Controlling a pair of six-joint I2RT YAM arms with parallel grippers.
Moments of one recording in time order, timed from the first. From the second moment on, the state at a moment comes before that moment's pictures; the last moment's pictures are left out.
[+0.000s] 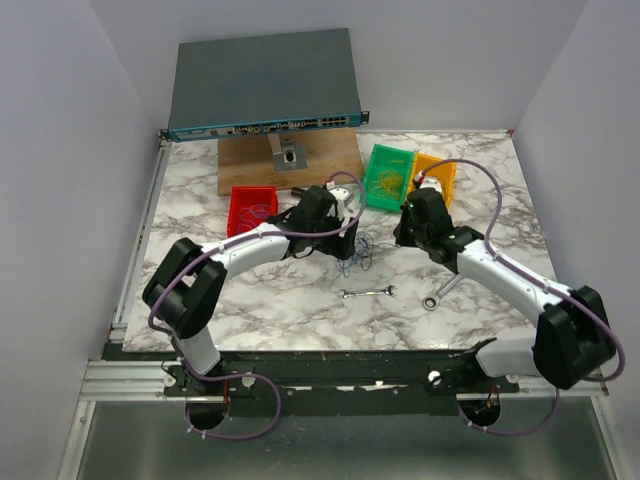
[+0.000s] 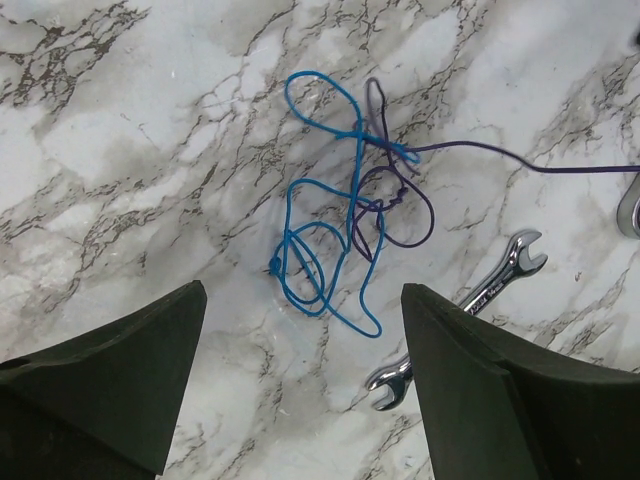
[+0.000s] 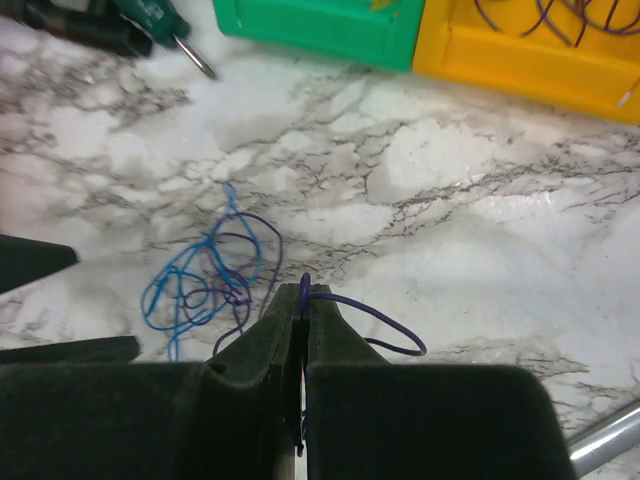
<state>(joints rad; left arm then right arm) -0.70 1.69 1.08 -0.15 0.17 -0.27 0.50 1.37 0.87 -0.25 0.22 0.46</state>
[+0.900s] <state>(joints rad) -0.70 1.96 1.31 -0.37 0.23 -0.26 0.50 1.25 0.92 -0.36 0.38 0.55</state>
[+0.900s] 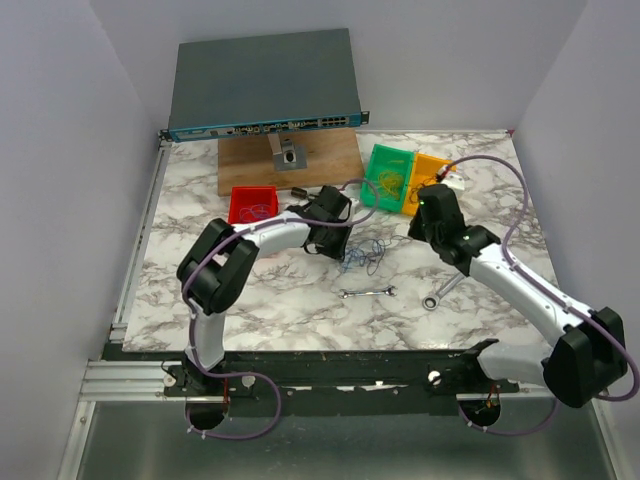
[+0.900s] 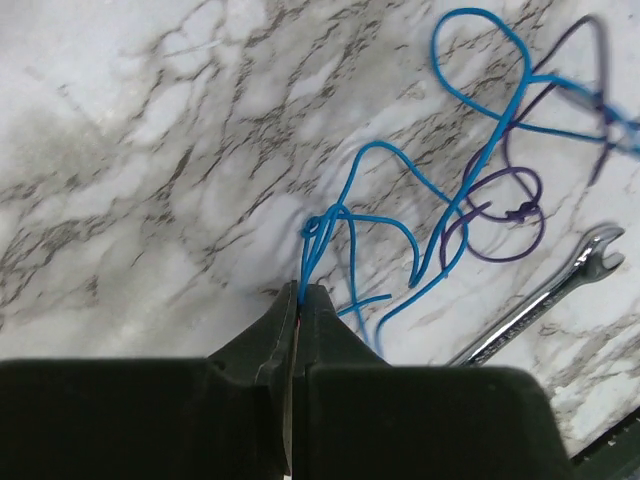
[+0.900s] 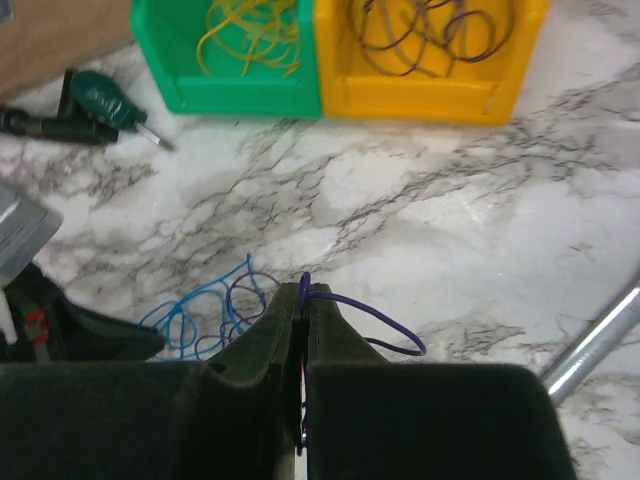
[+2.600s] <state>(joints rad) 0.05 0.85 0.63 -0.18 0.03 -0.80 0.10 1.00 1.05 -0.40 0.34 0.65</state>
